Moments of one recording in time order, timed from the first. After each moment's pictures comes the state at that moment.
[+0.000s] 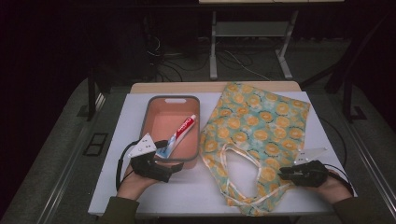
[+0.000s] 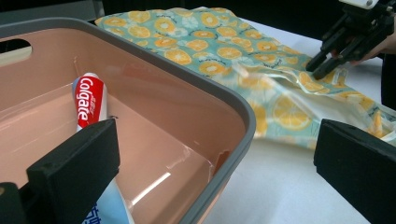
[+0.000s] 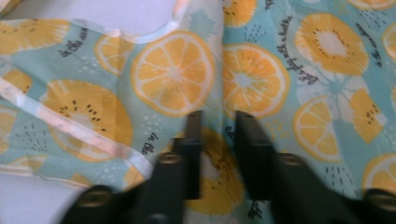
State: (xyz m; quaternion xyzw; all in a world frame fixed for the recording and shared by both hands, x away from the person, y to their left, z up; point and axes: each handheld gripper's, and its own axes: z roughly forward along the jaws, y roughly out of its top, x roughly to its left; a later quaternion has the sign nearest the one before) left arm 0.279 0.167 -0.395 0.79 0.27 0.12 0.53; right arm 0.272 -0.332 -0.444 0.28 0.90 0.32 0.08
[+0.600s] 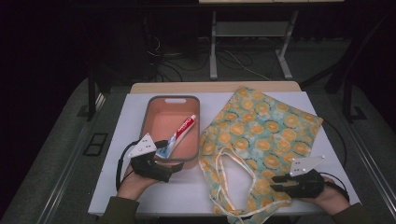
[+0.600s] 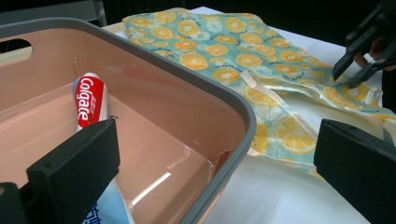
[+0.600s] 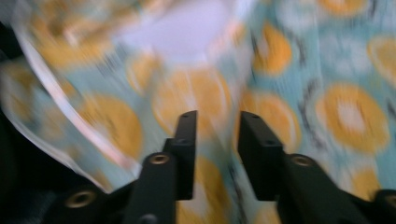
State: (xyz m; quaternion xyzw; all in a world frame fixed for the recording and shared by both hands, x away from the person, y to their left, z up) left arm 0.279 0.167 -0.395 0.79 0.27 0.12 0.53; right arm 0.242 -0.303 -0.423 0.22 0.90 0.37 0.05
